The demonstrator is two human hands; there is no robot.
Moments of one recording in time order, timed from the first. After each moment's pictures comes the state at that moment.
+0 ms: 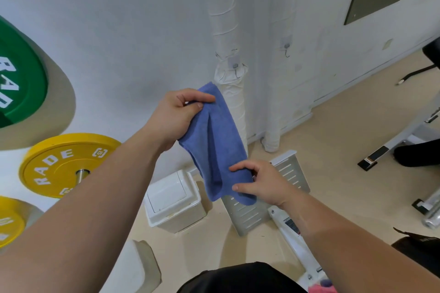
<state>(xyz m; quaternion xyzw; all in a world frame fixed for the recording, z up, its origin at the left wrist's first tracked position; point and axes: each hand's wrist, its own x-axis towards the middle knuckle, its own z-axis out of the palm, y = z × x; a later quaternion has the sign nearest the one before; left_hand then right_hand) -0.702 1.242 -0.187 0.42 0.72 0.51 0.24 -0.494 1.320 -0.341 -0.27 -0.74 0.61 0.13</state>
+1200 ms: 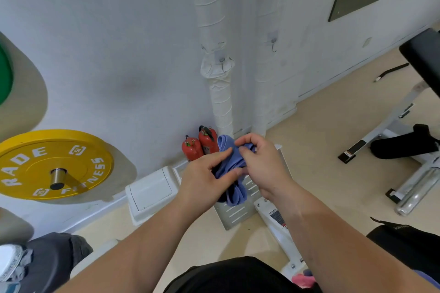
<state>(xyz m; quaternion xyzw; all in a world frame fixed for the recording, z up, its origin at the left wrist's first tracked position) -0.608 1.203 -0.290 0.44 0.74 0.45 0.25 -0.502 1.314 -0.293 -0.41 -0.60 0.62 0.30</state>
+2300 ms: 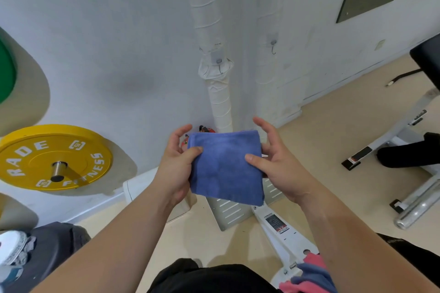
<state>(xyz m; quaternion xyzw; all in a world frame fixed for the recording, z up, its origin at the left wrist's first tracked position) -0.602 1.241 -0.270 0.15 0.62 0.66 0.39 -0.421 1.369 -0.280 -0.24 -0.63 0.72 0.20</state>
